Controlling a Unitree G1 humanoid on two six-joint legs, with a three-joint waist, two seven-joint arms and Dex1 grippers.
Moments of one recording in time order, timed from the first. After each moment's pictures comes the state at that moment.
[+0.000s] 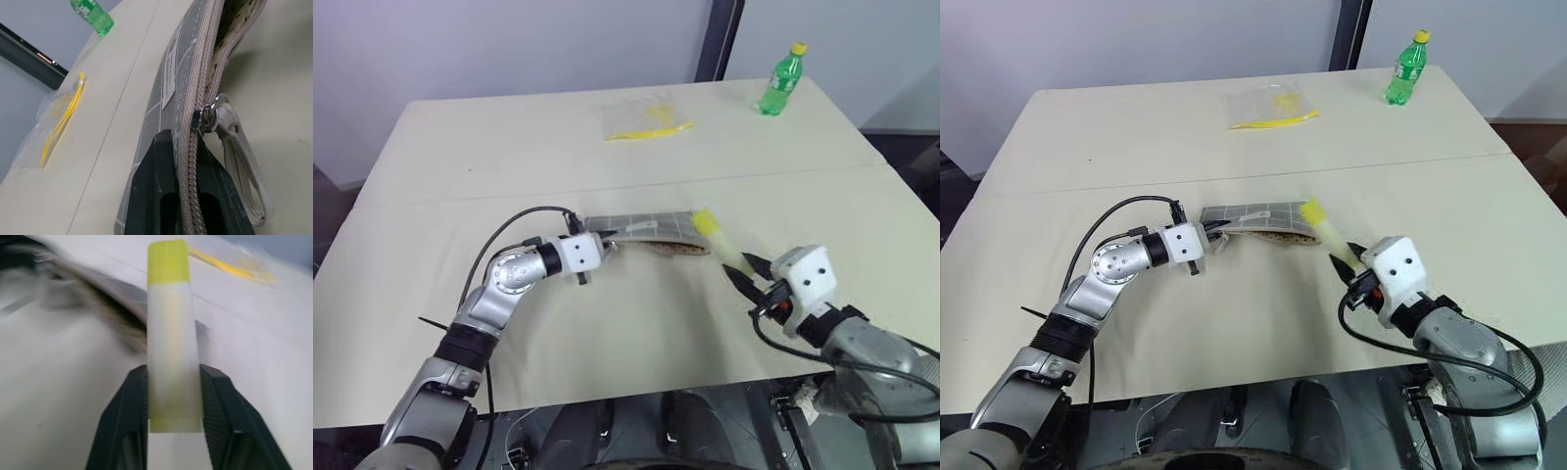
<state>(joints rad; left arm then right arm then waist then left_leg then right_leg) -0.48 0.46 -0.25 0.28 0.19 -0.37 -0.66 0.18 -0.60 -0.15 -0.76 0.20 0.51 0.61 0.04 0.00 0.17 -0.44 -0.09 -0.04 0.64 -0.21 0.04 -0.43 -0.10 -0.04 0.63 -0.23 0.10</state>
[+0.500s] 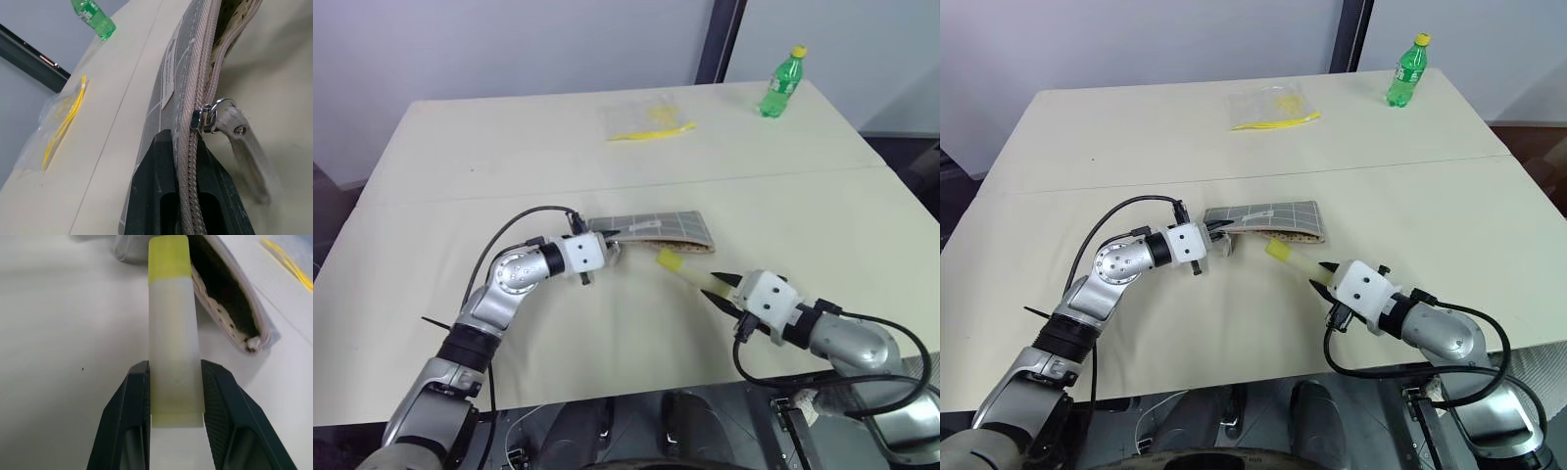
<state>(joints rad) -0.47 0.45 -0.26 0.26 0.19 -0.36 -0.66 0.14 -0.70 -0.02 -0.63 0.09 0.39 0.67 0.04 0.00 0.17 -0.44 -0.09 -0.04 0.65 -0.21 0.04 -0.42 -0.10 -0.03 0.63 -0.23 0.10</state>
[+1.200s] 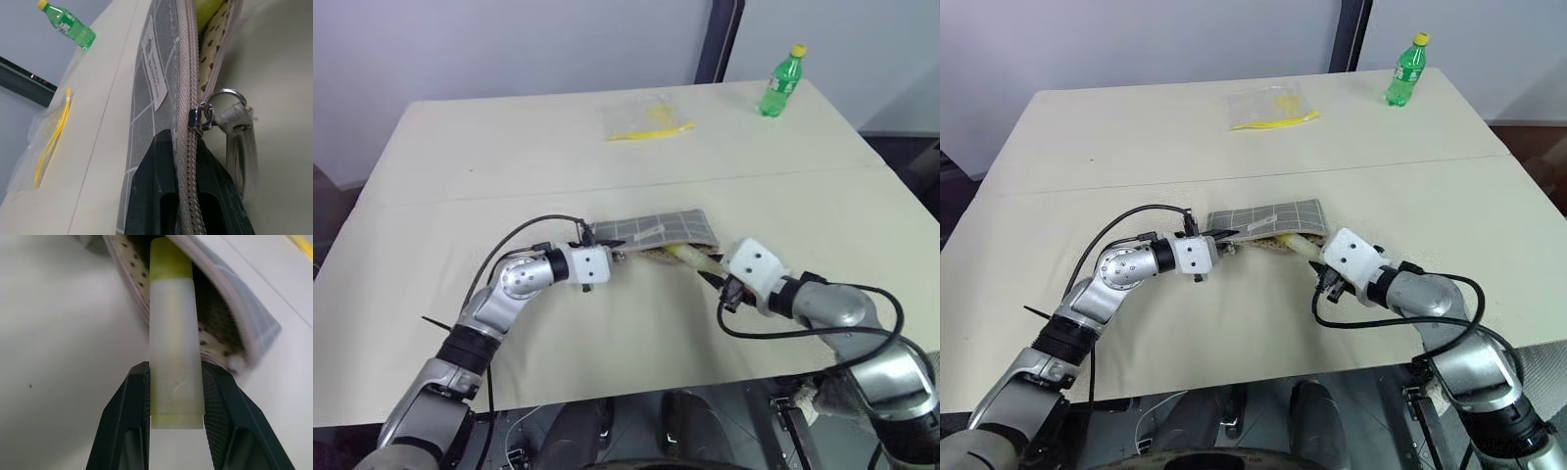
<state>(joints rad) -0.48 0.47 -0.30 0.26 0.27 -0.42 -0.66 -0.17 -0.72 0.17 -0.58 0.05 0.71 0.65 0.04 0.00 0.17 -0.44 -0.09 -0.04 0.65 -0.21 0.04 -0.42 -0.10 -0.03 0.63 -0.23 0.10</state>
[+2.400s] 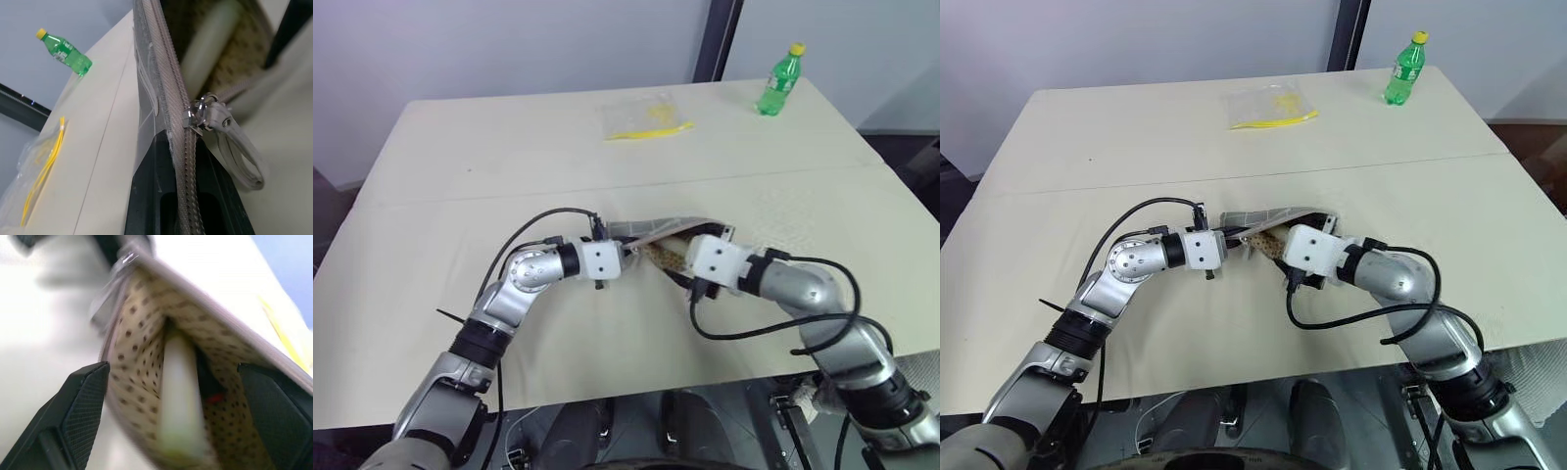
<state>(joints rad) -0.51 0.41 -0.30 0.23 0.21 -0.40 -0.73 -0.24 -0.66 0.16 -0.53 -0.08 0.48 0.73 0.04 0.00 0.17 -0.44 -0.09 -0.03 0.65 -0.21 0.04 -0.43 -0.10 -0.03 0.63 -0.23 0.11</state>
